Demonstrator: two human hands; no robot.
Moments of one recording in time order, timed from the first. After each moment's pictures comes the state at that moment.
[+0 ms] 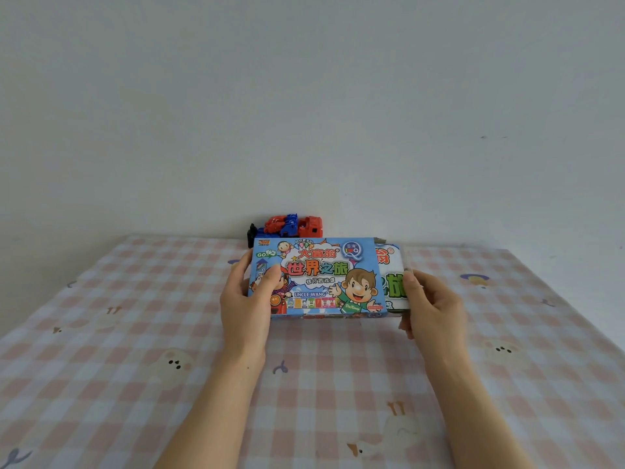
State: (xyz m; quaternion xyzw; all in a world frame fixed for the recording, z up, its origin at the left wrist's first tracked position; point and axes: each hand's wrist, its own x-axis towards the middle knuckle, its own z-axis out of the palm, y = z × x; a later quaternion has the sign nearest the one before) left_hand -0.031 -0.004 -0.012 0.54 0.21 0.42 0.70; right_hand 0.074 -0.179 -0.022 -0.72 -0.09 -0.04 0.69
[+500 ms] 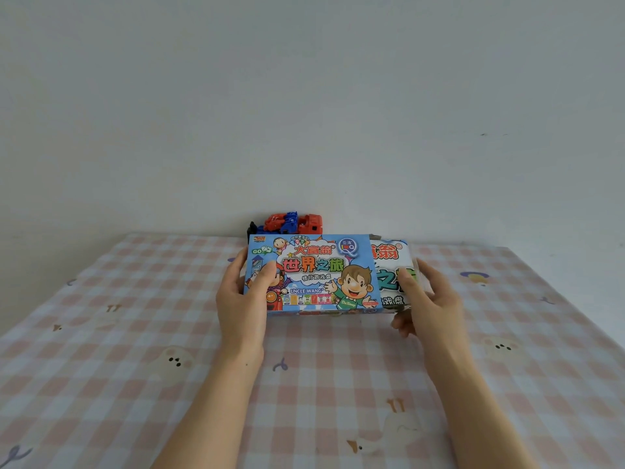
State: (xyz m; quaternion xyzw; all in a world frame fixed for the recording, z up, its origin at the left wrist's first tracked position) left_hand -0.031 -0.002 -0.013 0.52 0.22 0.43 0.71; right_hand 0.068 -0.179 -0.014 -0.68 -0.09 0.03 0.73
